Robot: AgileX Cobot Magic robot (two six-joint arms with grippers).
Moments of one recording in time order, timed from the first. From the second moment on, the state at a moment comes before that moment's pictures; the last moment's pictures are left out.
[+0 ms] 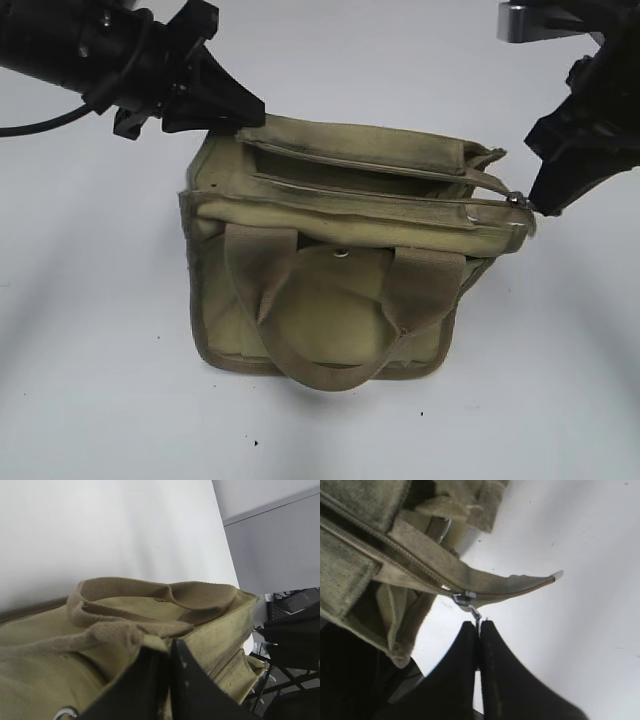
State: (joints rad) left arm -0.33 1.68 -1.21 -1.07 0.84 0.49; right arm 0.23 1.58 -1.28 0.23 1.21 -0.46
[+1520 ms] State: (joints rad) left arm -0.33 0.07 -0.55 -0.02 1.11 0.04; right arm 0.23 0.37 -0.51 0.15 1.14 -0.21
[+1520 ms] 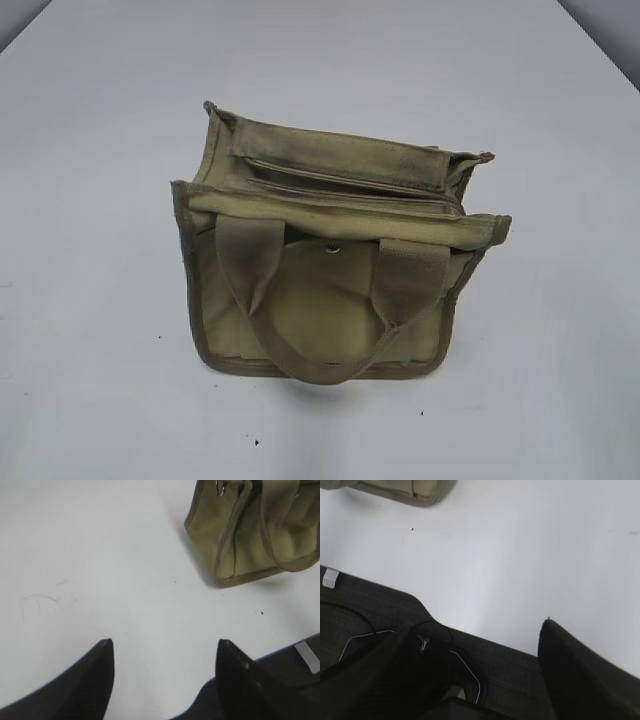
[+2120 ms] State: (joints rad) left arm -0.33 0.03 -0.52 0.00 1.06 0.04; right arm 0.23 0.37 -0.49 0.16 1.10 -0.21
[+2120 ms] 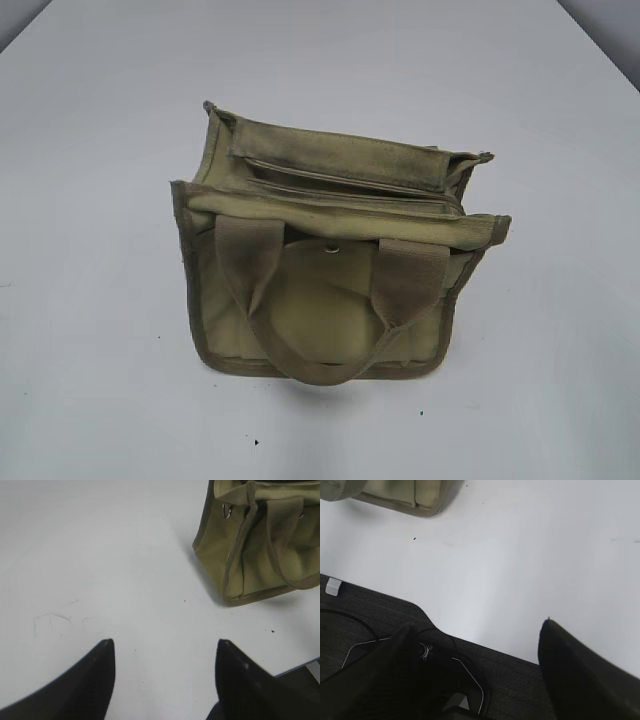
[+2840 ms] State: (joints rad) left arm -0.33 0.03 -0.52 0.00 1.06 0.04; right arm 0.22 0.37 -0.49 0.26 1.08 -0.21
